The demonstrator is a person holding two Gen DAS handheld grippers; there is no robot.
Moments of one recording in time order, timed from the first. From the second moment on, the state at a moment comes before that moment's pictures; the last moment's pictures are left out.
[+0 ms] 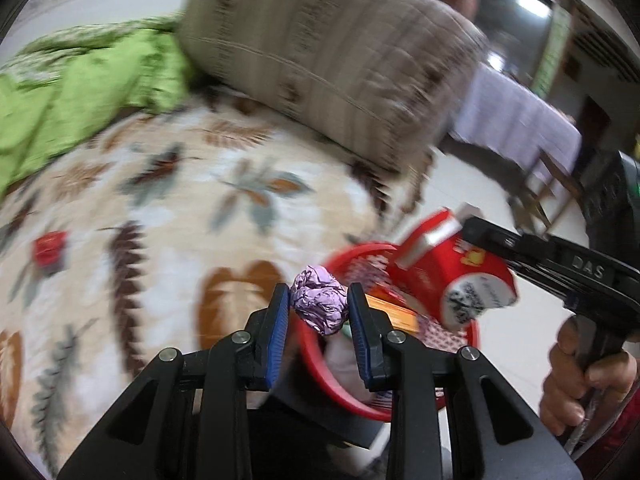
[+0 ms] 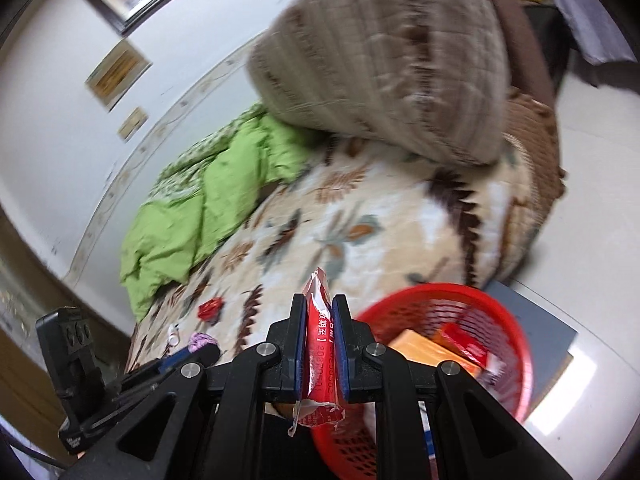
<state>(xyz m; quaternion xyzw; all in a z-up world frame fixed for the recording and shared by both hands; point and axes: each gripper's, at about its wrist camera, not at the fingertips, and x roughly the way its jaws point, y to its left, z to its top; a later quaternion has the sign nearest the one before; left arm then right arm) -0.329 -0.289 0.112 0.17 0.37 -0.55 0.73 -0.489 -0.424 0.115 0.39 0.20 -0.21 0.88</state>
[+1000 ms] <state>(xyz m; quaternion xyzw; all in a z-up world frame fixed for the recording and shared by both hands) -0.195 -0.128 0.123 0.12 0.34 -0.29 0.88 -0.355 -0.349 0.113 0.30 0.29 -0.12 0.90</state>
